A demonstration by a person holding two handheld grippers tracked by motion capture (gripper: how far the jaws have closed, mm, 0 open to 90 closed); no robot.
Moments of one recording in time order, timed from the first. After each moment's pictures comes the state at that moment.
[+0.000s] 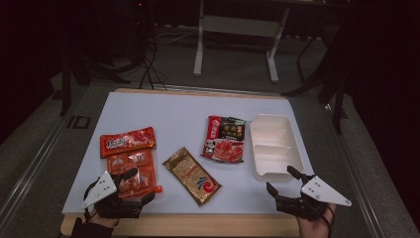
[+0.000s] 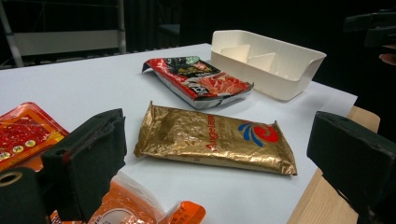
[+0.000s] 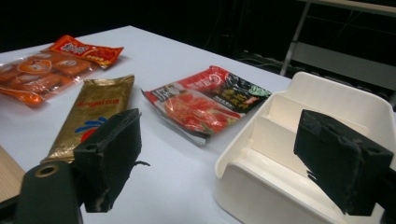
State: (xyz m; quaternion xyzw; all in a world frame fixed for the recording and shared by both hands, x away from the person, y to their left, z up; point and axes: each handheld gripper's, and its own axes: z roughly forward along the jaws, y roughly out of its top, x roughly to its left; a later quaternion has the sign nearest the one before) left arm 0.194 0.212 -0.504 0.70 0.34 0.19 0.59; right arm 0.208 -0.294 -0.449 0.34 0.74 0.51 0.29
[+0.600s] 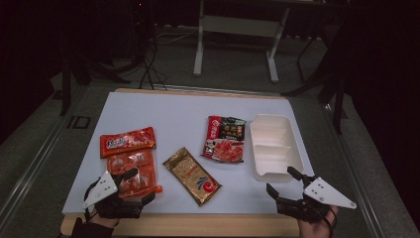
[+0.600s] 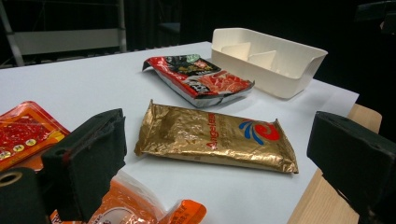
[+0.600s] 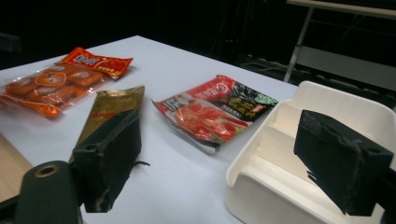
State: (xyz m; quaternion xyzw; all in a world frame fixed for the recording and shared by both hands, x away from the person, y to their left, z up) left arm 0.193 0.212 -0.505 0.71 0.34 0.19 0.59; right arm 0.199 -0.289 -0.435 0.34 0.74 0.52 0.28
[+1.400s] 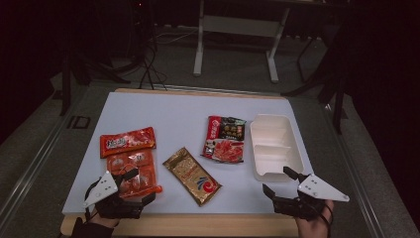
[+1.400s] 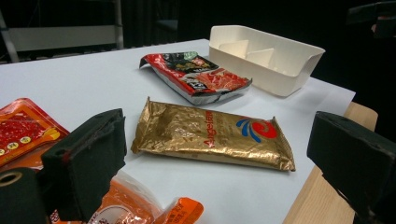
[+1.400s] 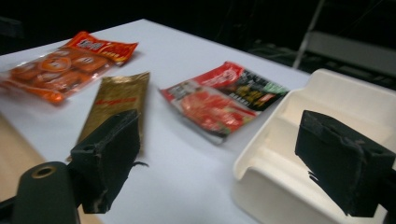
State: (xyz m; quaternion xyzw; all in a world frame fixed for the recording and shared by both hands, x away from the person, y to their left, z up) left arm 0.194 0.211 -0.505 0.71 0.34 0.18 0.59; right arm 0.206 -0.283 -0.436 0.34 0.76 0.49 0.26
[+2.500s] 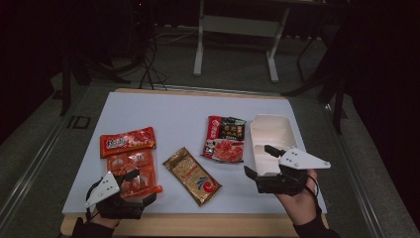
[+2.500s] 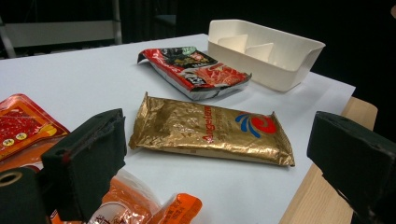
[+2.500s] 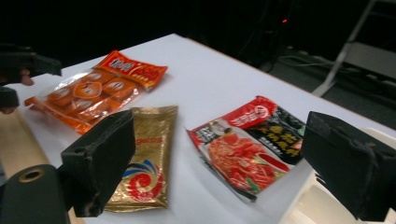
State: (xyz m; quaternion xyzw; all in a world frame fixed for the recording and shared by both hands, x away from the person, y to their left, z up) left arm 0.194 0.209 -0.506 0.72 0.34 0.18 0.58; right arm 0.247 -0.232 -0.390 0.29 0.78 0.50 0.22
